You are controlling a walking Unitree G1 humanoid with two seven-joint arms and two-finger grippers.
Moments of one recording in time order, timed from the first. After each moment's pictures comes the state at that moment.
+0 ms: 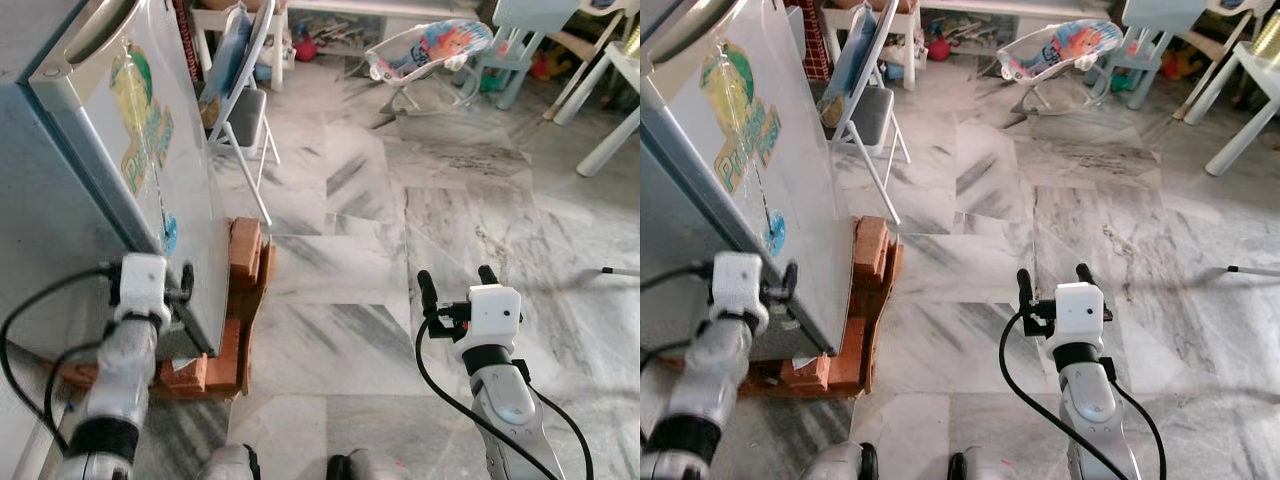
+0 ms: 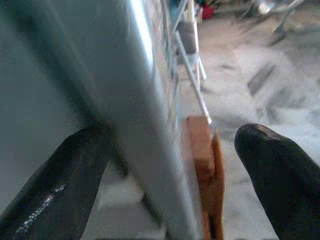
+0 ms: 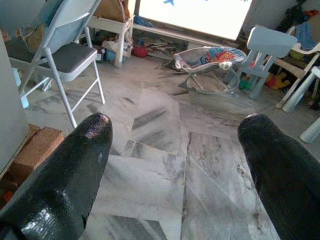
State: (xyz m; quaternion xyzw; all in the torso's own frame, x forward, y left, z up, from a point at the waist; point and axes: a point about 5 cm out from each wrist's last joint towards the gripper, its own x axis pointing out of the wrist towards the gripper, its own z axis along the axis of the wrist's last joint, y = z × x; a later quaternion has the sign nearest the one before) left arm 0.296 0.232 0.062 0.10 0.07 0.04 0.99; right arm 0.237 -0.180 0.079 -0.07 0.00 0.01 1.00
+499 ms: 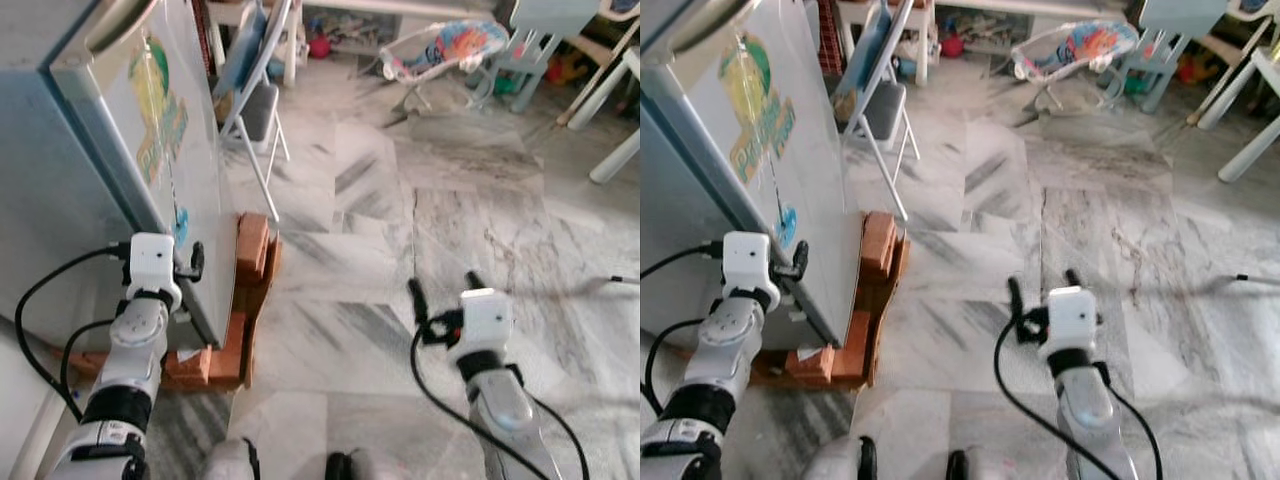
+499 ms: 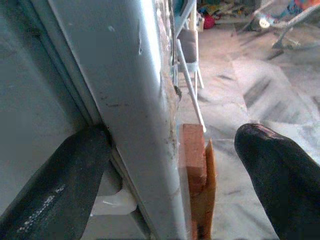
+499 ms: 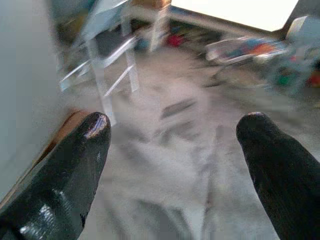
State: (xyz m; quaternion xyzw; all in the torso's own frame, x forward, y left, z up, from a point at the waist) left arm 0.316 0.216 0.068 0.07 0.06 0.02 1.00; right arm 0.228 -0.171 0.067 -0.06 0.03 0.07 0.99
